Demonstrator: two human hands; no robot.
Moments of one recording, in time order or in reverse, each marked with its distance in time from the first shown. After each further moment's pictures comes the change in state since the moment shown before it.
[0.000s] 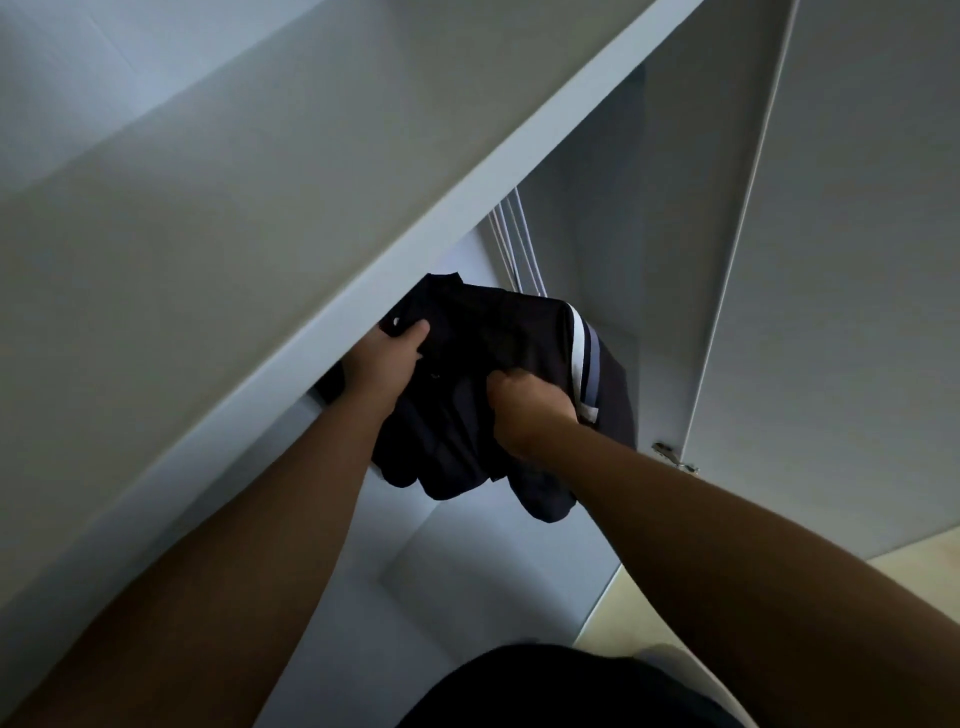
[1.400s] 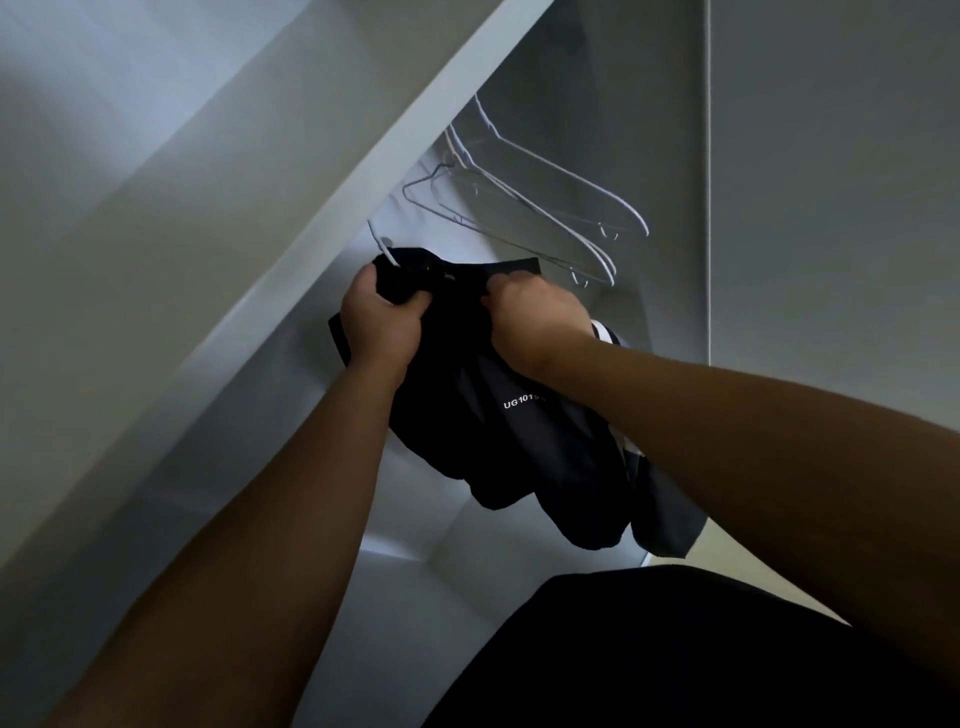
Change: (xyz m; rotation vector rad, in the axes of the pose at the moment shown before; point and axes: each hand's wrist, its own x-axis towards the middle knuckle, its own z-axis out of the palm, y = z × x) left_hand -0.034 0.059 0.011 0.087 0.084 0.233; right_hand -0.012 0.010 -0.079 0.103 0.336 -0.036
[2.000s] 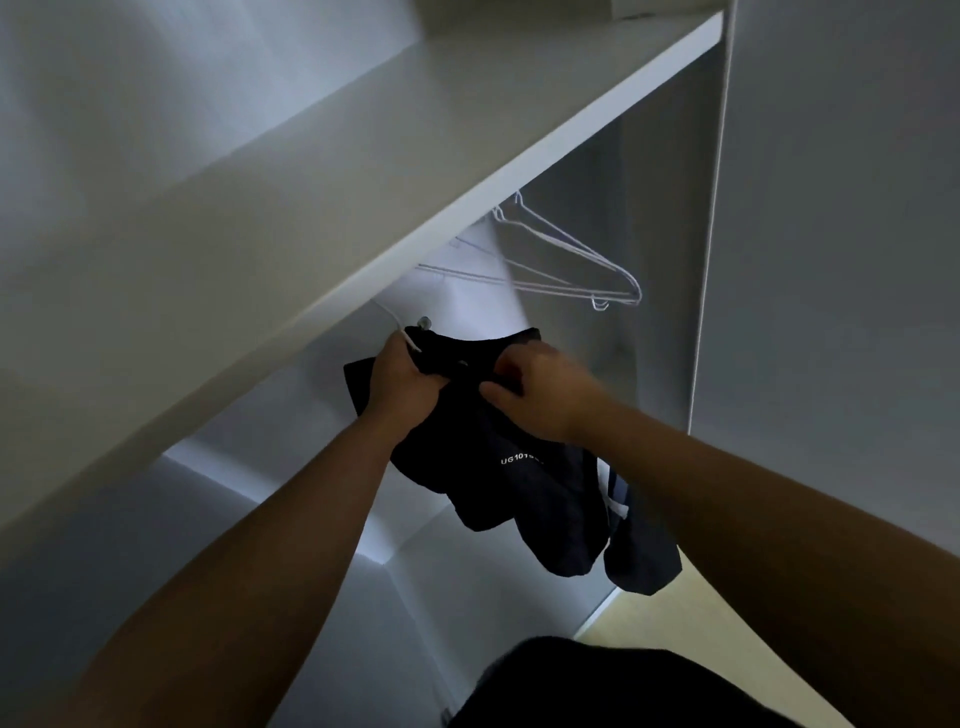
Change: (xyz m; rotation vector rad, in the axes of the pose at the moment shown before) left_hand -0.037 -0.006 0.012 0.095 -0.148 -0.105; right_hand -0.011 0.048 -0.035 0.146 -0.261 -0.239
